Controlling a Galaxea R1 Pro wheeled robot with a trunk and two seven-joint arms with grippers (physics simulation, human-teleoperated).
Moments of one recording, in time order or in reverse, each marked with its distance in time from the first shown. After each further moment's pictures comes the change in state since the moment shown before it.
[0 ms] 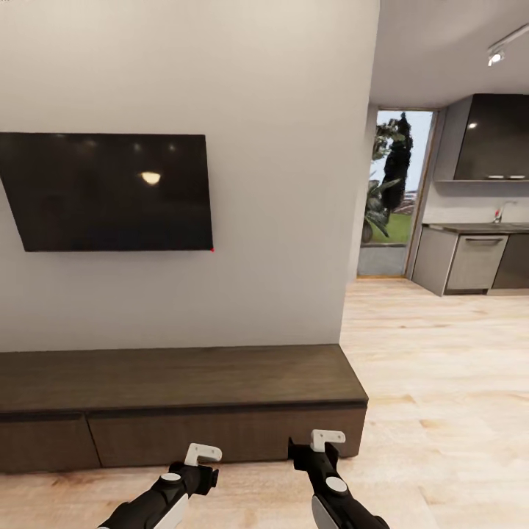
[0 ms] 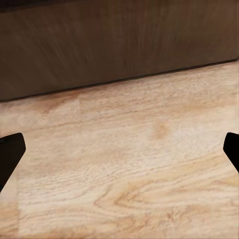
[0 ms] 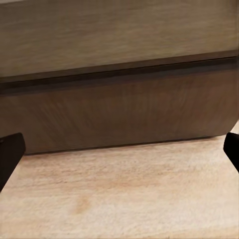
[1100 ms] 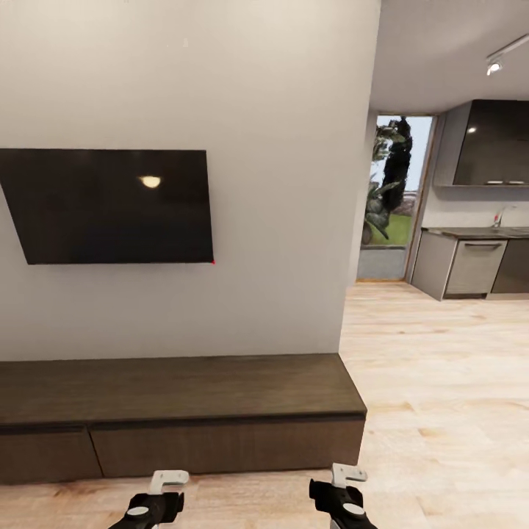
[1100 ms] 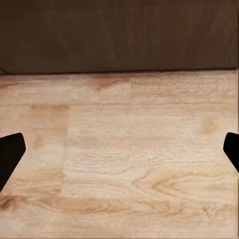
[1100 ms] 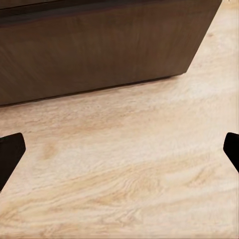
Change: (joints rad) left arm -0.002 0.010 0.102 0.292 0.008 -0.213 -0.007; right arm 0.000 -0.013 -0.106 0.205 -0.004 0.057 0.000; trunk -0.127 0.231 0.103
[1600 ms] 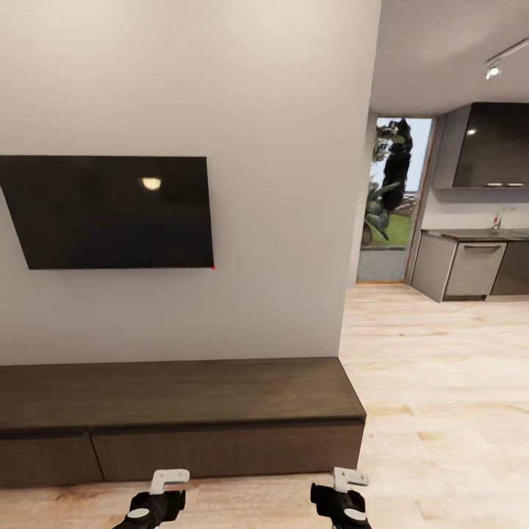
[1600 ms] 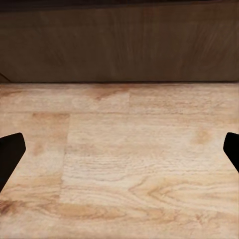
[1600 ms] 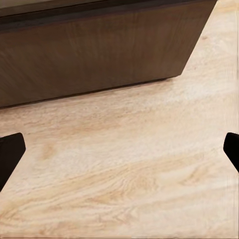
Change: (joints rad) left arm 0.004 -0.007 0.014 0.004 0.000 -0.039 0.001; right arm 0.002 0.002 -0.001 0.029 0.002 -0.028 -0.001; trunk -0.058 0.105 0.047
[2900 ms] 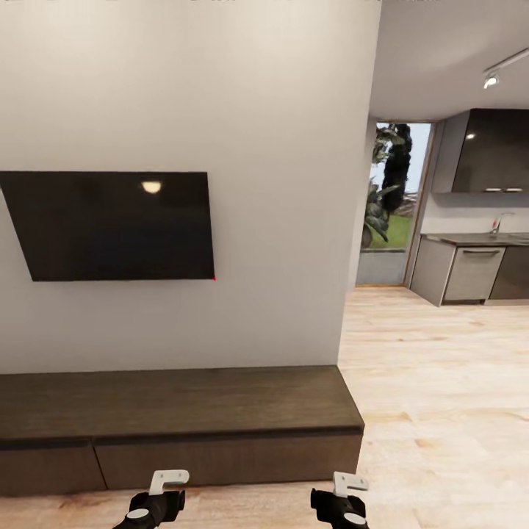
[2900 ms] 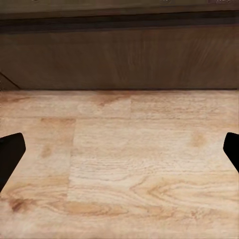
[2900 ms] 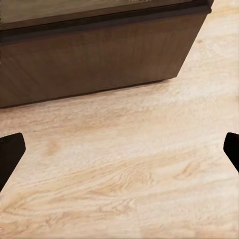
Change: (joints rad) left arm 0.000 0.001 -0.001 0.002 -0.001 -0.001 -0.001; right arm 0.000 0.005 0.002 0.025 0.001 0.000 0.000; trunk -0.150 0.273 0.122
